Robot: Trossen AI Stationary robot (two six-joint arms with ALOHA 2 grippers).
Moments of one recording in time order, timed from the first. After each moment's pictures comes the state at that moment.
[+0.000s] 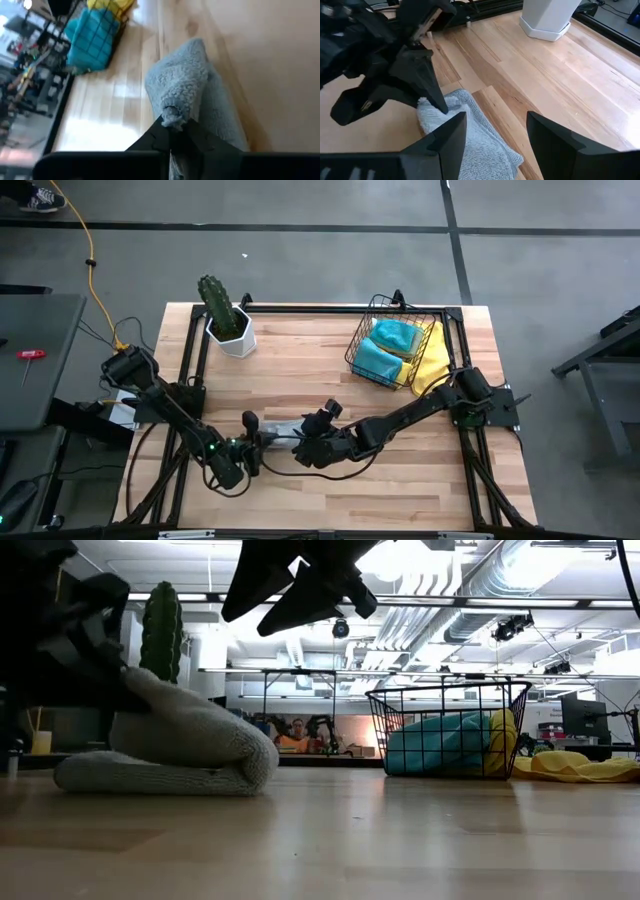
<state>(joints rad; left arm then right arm) -0.69 1.60 0.55 0.08 -1.01 -0.05 0.40 2.04 1.56 -0.26 0.73 0.55</state>
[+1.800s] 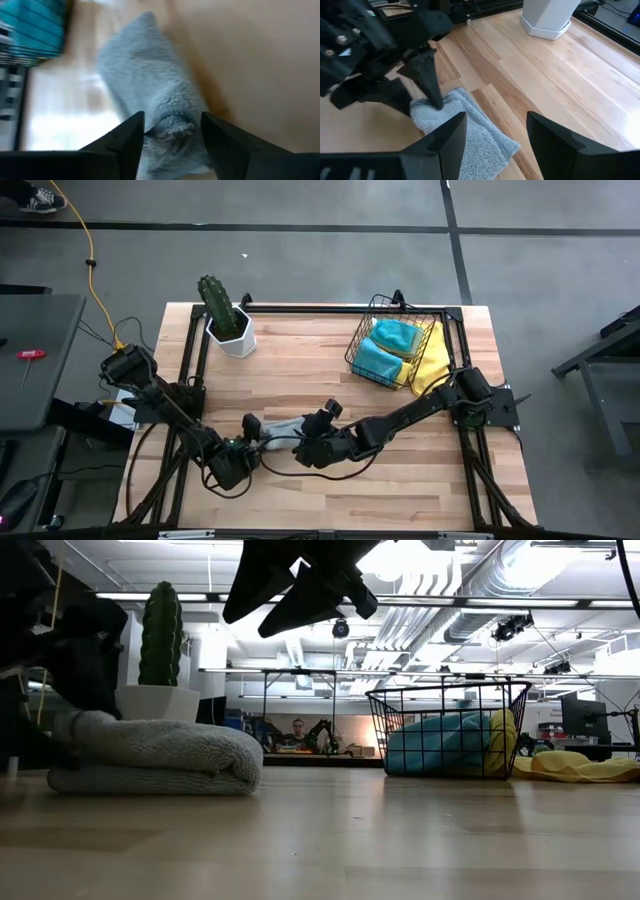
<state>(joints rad) -0.71 1.58 0.58 -0.15 -0.81 -0.10 0.40 2.04 1.56 -0.27 0.73 0.55</state>
